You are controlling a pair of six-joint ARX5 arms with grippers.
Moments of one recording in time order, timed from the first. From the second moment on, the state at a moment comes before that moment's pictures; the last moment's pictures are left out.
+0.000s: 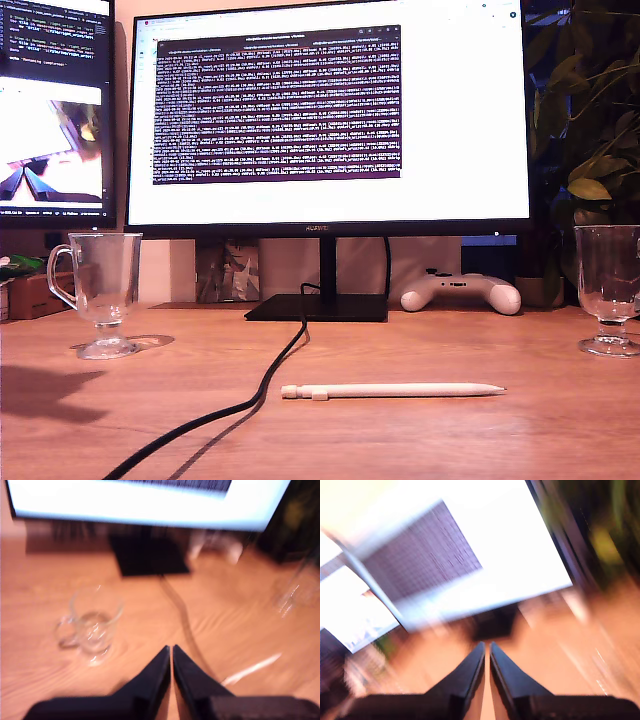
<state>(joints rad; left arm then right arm) -0.07 0.78 0.75 -0.54 0.51 -0.04 -0.09 0.48 0.67 -0.60 -0.41 0.41</state>
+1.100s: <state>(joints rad) -0.07 1.22 0.96 -0.60 0.45 0.09 0.13 1.48 1.38 -1.16 0.01 0.13</state>
